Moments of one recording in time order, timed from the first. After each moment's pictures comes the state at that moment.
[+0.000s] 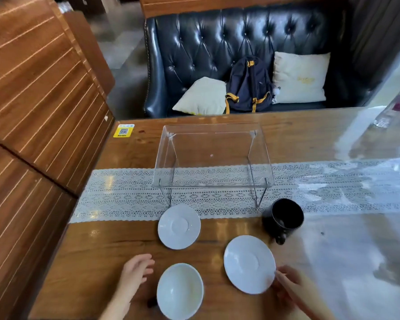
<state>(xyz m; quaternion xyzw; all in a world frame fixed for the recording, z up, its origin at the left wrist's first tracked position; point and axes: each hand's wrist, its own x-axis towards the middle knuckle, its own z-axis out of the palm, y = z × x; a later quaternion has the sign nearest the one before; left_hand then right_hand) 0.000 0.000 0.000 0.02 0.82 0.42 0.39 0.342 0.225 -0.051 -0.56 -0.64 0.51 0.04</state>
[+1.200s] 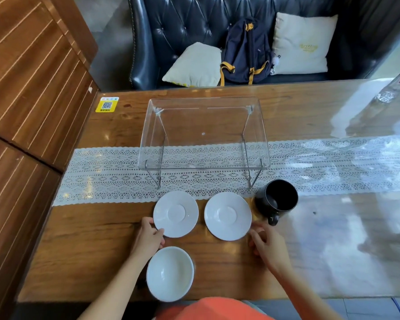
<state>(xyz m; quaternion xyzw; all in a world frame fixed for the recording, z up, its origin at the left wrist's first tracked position) 0.002 0.062 -0.033 0.15 0.88 0.28 0.37 0.275 0.213 -0.046 -0.56 -0.67 0.48 0.11</state>
